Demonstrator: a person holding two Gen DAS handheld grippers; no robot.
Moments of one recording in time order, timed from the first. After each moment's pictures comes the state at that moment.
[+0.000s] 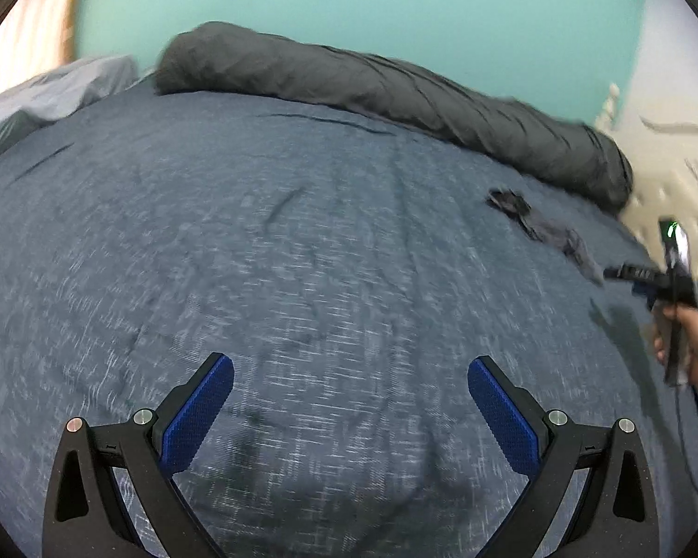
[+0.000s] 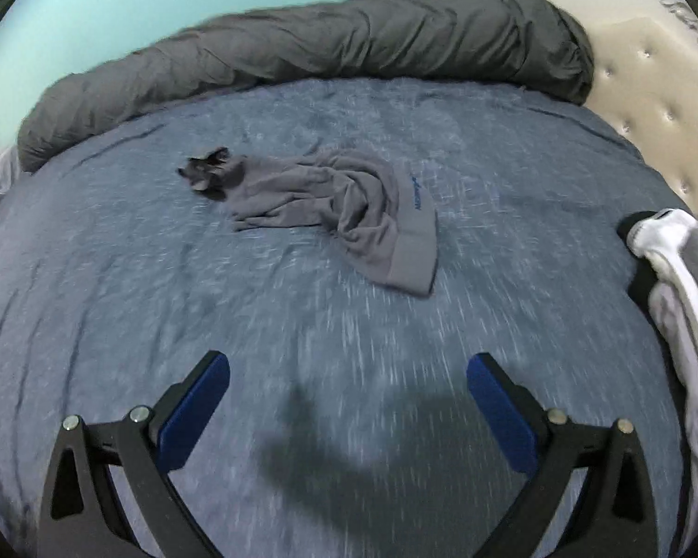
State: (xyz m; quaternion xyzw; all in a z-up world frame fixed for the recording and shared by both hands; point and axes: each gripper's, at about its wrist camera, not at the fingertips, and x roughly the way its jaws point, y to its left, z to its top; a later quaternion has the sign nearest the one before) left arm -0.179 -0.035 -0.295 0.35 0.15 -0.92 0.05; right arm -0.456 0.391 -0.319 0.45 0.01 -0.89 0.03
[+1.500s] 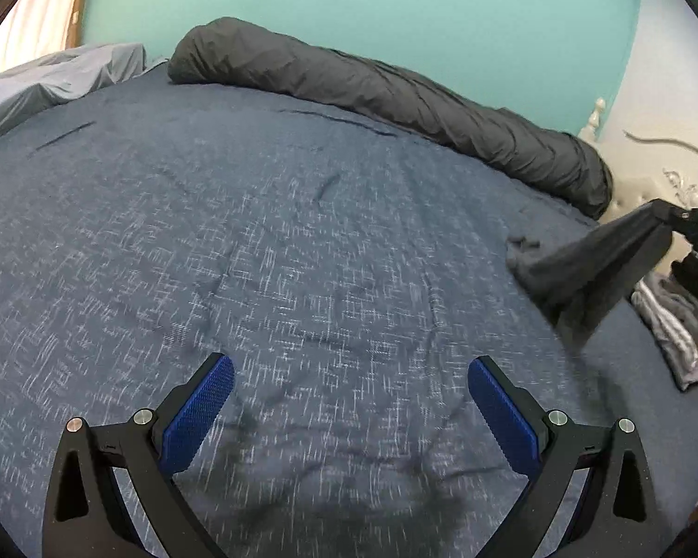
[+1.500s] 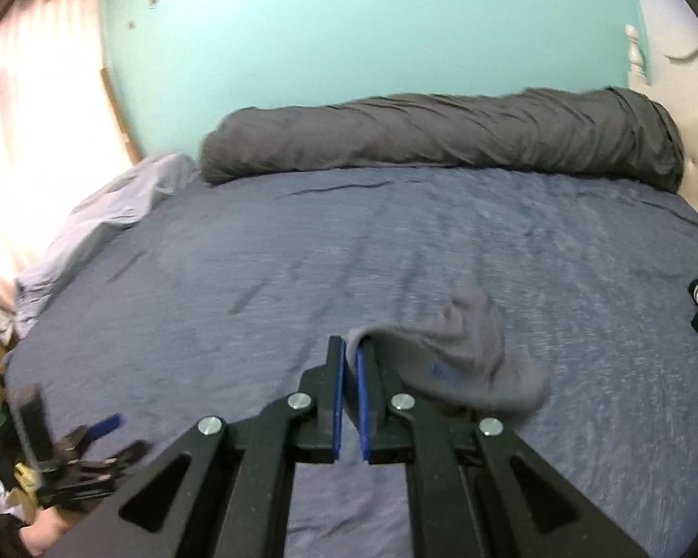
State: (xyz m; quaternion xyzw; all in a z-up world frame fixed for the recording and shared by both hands) left arm -0.101 -0.084 -0.294 0.33 0.16 -0.93 0.01; right arm -0.220 0.223 -0.178 0.33 -0.01 -0.91 0.25
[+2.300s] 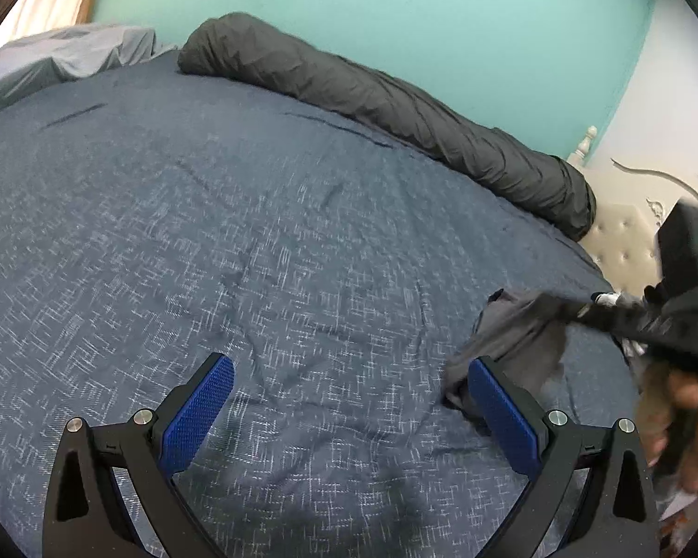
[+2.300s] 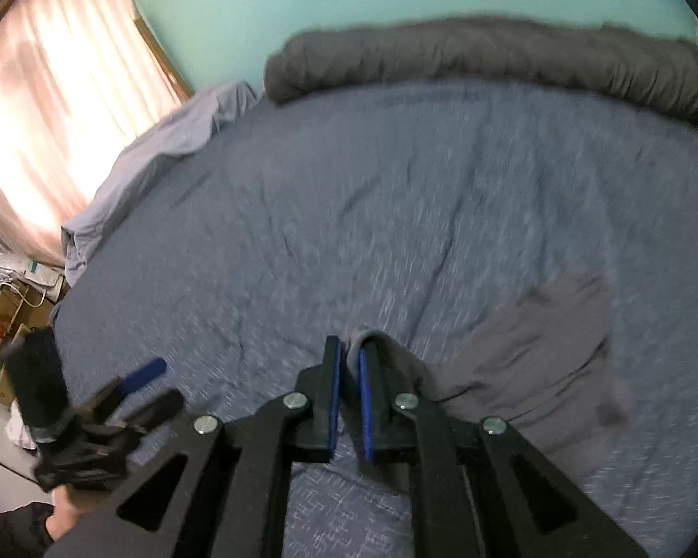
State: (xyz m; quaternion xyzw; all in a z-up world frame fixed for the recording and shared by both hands) left arm -0.080 -0.112 -0.291 0.33 0.21 -0.92 -0.01; right arm -0.208 0.124 -0.273 0.45 -0.01 -0.83 0.32
